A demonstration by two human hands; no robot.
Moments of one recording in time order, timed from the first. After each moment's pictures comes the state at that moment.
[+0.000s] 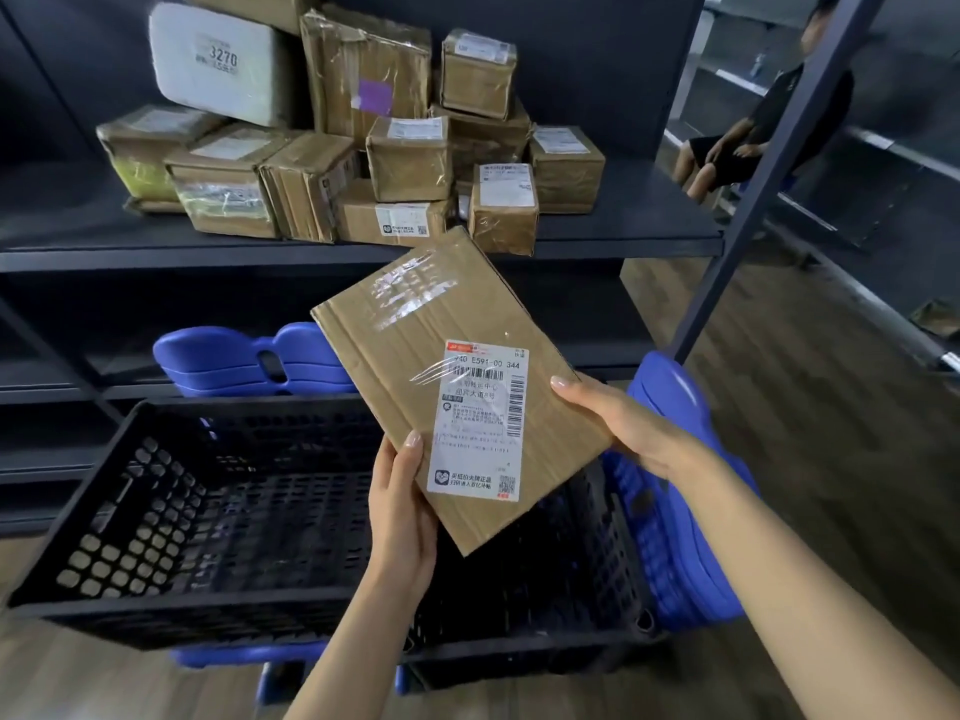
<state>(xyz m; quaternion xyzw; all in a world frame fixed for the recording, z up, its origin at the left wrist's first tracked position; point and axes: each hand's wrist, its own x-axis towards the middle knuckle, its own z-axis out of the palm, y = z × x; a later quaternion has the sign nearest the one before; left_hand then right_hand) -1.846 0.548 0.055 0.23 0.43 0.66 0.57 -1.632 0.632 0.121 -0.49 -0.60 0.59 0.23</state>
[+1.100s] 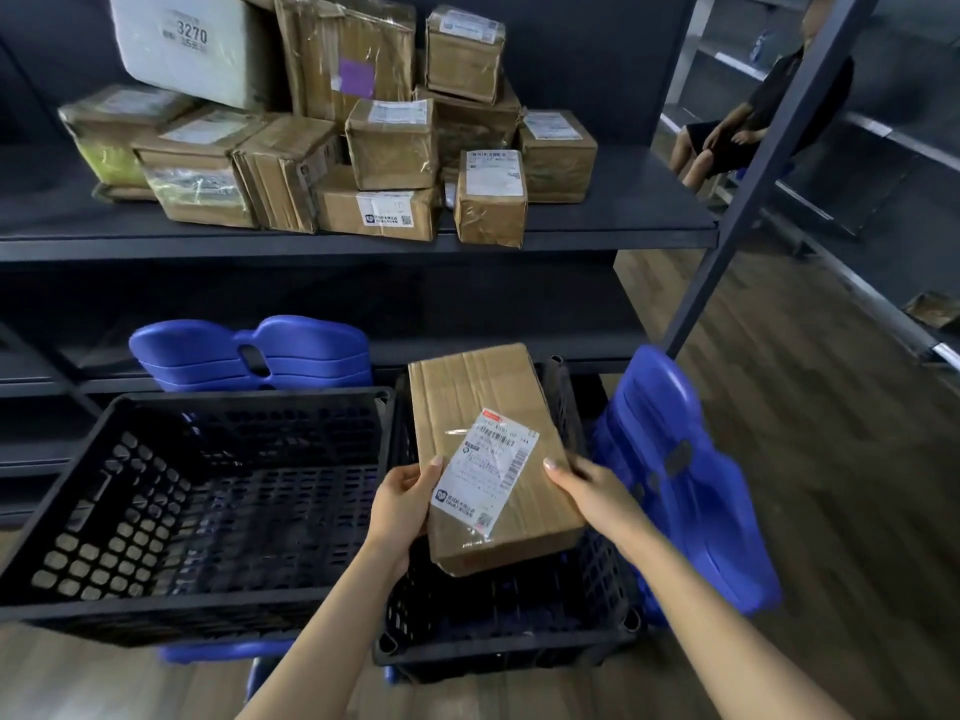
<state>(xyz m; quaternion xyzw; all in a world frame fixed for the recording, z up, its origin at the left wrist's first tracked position) -1.852 0.588 -0.010 0.25 0.68 0.45 0.52 -1.621 0.615 0.008 -0.64 -0.54 0.50 0.25</state>
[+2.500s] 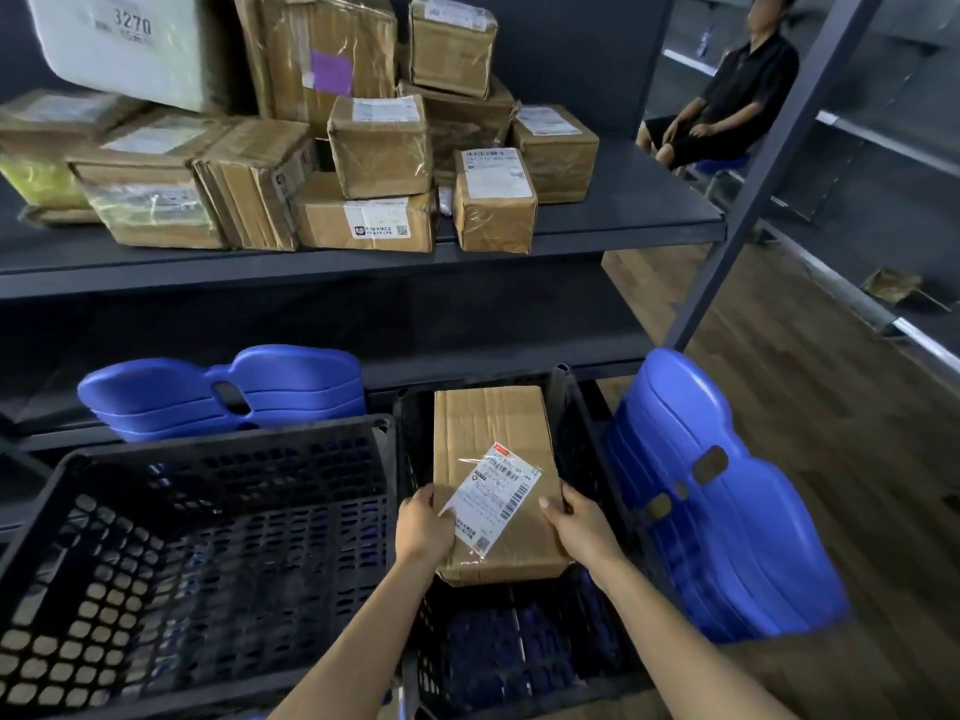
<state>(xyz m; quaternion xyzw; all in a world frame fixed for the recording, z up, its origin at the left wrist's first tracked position) -1.878 0.655 -0.070 0.47 0.75 0.22 0.41 -1.680 0.647 -0.078 -0.68 -0.44 0.50 0.30</state>
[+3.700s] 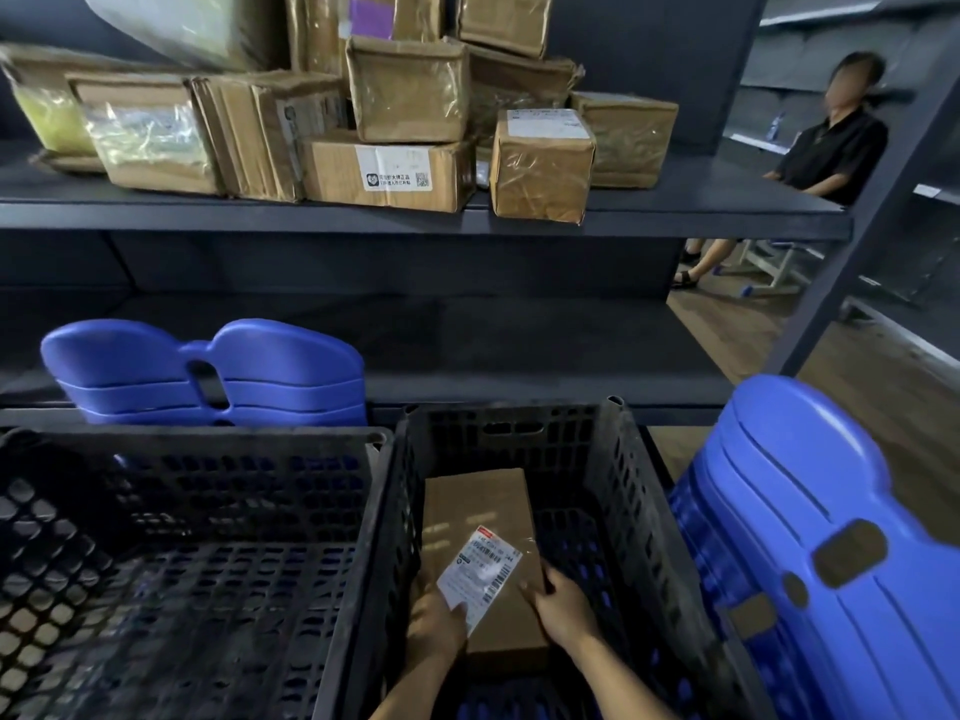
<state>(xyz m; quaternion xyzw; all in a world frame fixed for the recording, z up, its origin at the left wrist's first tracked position) -1.851 0.704 -0.262 0.43 0.83 0.12 0.33 -1.693 0.741 -0.283 -0.67 -0.52 0.49 0.22</state>
